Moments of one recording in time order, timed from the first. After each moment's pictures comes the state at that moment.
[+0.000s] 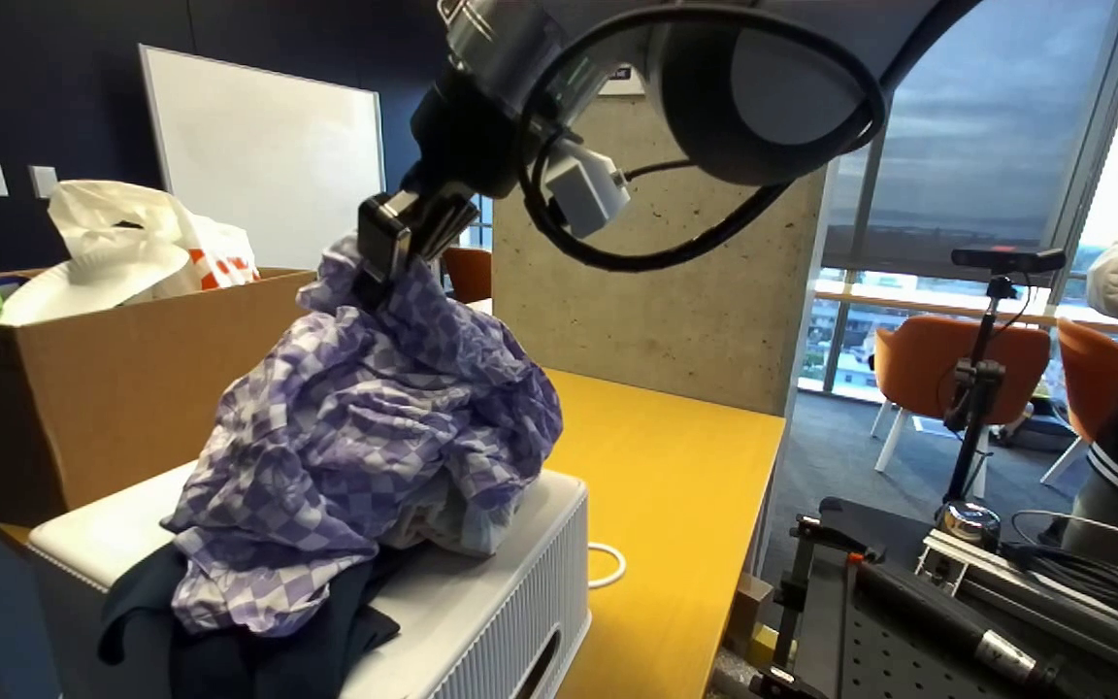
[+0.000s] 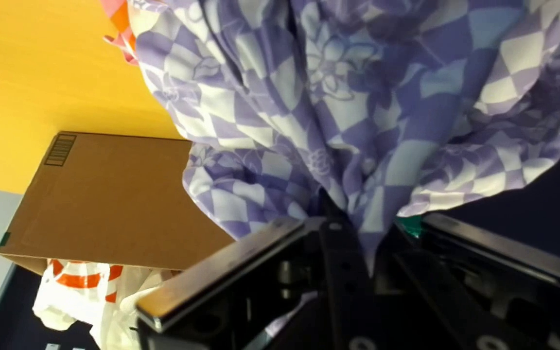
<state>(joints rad) 0.48 0.14 -0.11 -2.11 -0.36 2.93 0.29</state>
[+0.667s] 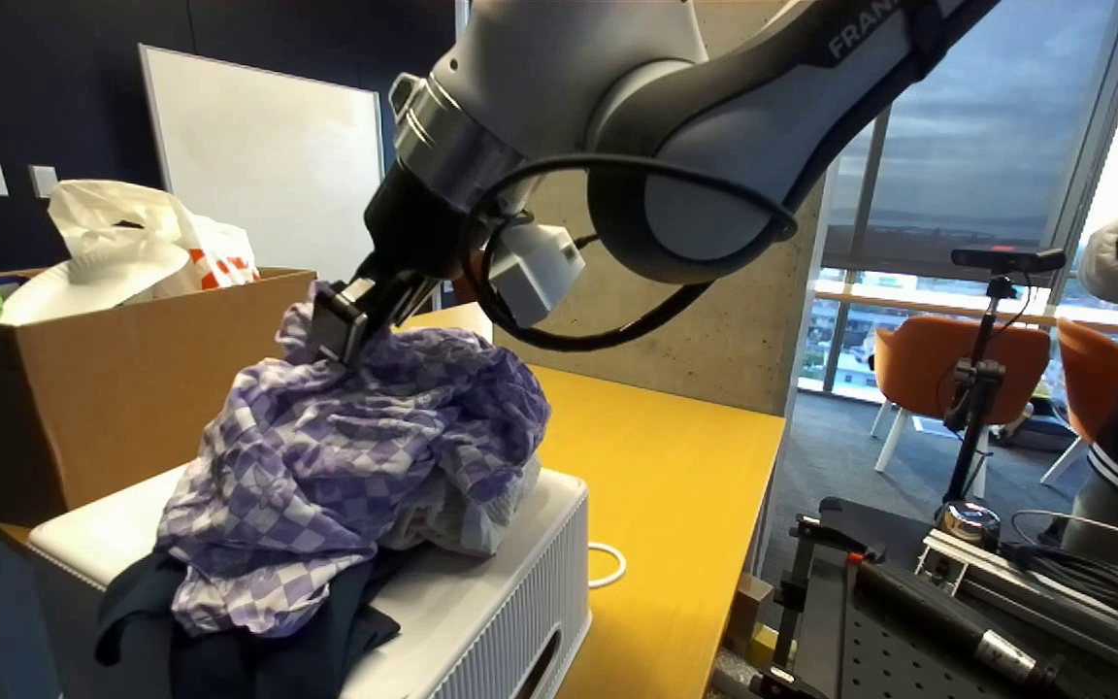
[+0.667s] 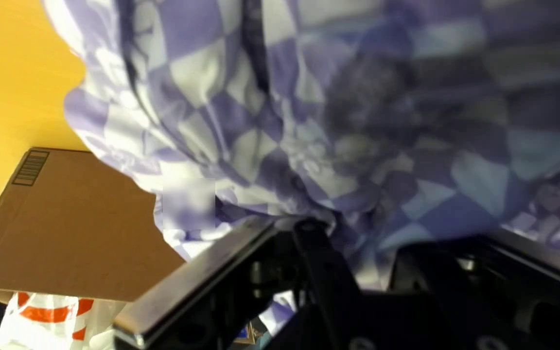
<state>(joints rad) 0.48 0.30 -0.11 -2.02 -0.36 2.99 0.31</state>
